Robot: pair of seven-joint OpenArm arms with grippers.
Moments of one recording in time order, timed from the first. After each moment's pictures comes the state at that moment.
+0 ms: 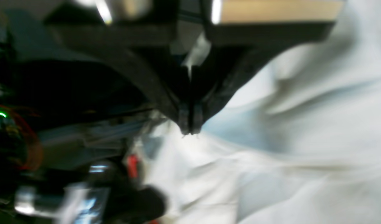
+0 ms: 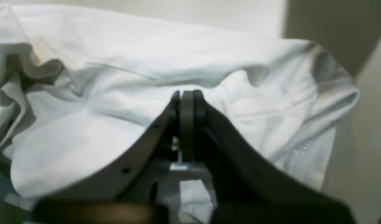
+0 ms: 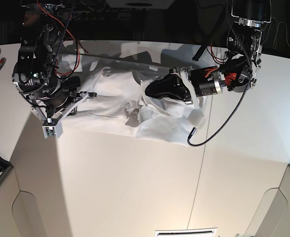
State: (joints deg) left arm 6.1 -10.0 -0.1 84.2 -64.6 -38.5 61.4; right arm -7.7 1.0 5.8 103.7 7.4 8.8 -61.6
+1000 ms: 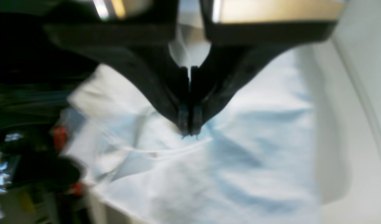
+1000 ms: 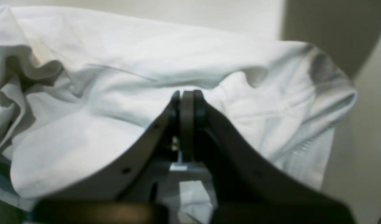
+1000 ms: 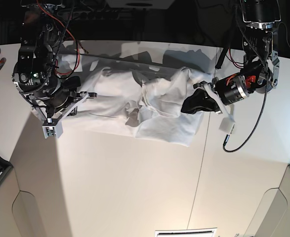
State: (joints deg) left arm 5.9 -10.7 -11.5 81.7 -50.4 -38.5 52.5; right arm -7.7 1.0 5.8 103.7 7.4 8.8 -61.3
